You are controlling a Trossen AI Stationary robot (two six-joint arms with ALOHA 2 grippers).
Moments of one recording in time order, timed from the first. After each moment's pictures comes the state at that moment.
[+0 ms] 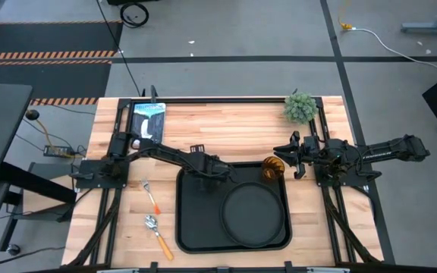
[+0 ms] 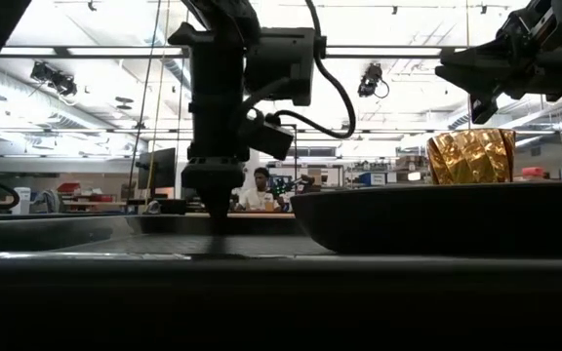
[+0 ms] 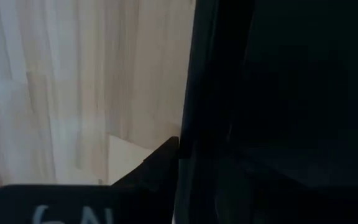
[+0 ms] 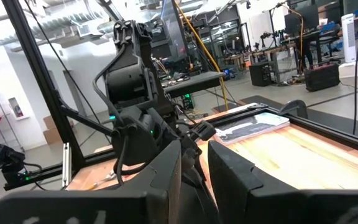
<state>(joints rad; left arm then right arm) -0.09 2.06 1.43 -0.94 -0.43 -0.24 0.04 0.37 0.01 0.50 0.16 0.23</state>
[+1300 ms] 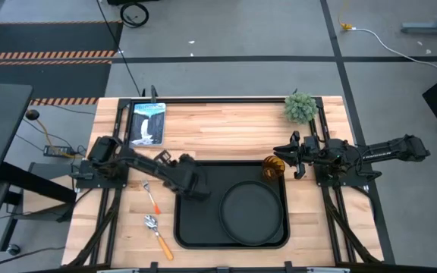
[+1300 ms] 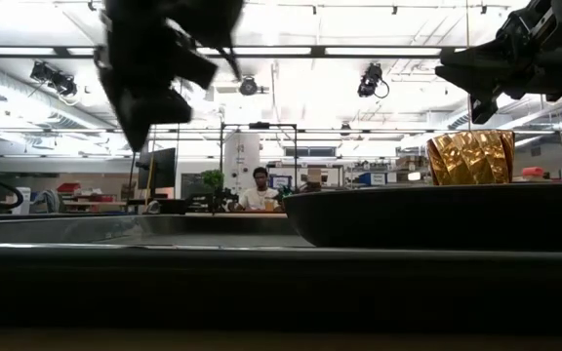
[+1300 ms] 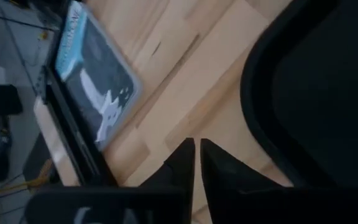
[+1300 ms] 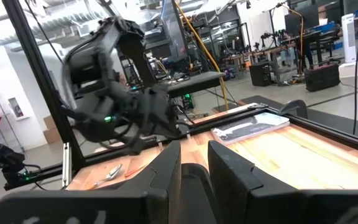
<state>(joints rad) -0.30 1.91 1.43 -1.50 -0.54 -1.13 0.04 0.37 0.01 0.50 0.16 0.23</state>
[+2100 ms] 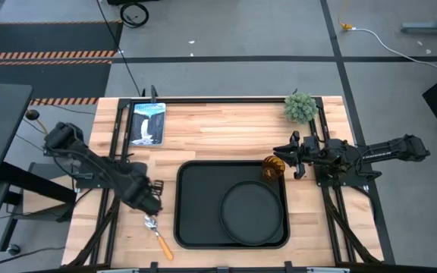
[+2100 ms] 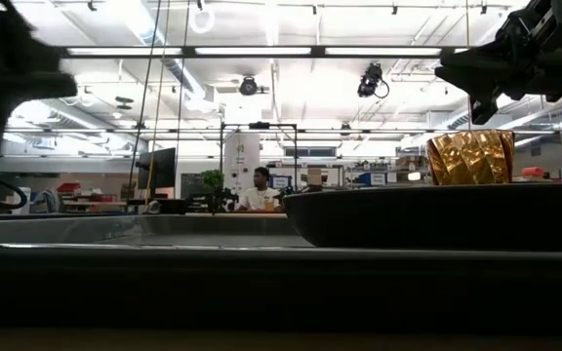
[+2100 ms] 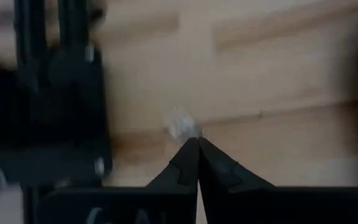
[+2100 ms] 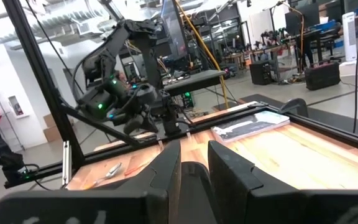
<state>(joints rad) -0.62 1.43 0.89 -1.31 -0.31 -2.07 0.04 0.37 0.01 0.50 0.16 0.23</state>
